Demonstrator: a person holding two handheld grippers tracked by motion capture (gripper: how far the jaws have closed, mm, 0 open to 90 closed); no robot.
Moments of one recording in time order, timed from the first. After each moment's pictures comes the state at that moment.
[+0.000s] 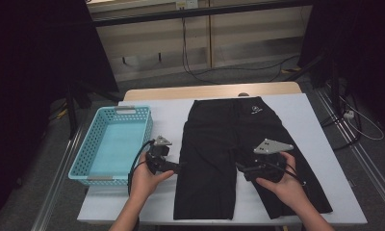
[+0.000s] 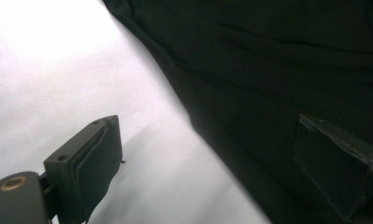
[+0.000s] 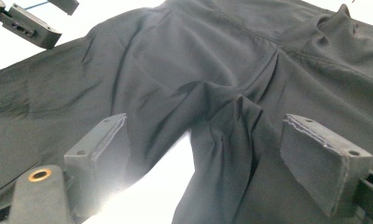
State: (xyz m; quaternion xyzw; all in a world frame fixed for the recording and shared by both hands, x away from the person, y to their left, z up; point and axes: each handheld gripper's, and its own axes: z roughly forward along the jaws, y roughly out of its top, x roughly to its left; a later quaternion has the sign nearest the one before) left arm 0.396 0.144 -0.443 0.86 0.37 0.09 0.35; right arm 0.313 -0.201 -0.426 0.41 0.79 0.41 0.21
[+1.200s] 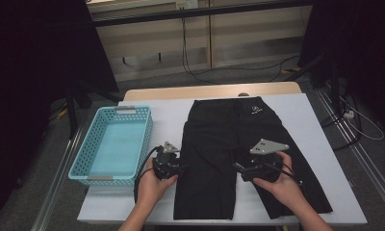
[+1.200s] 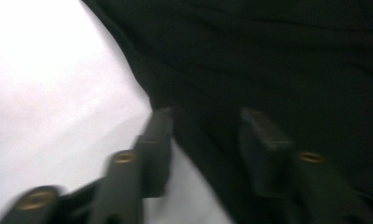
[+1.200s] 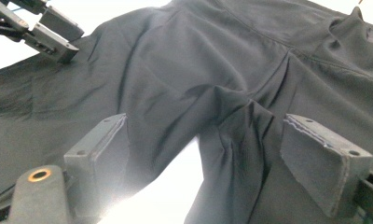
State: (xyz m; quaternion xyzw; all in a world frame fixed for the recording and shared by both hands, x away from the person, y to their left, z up) left arm 0.373 0.123 -0.446 0.86 0.38 0.10 0.33; right arm 0.316 -0.193 -0.427 0.40 0.80 0.41 0.21
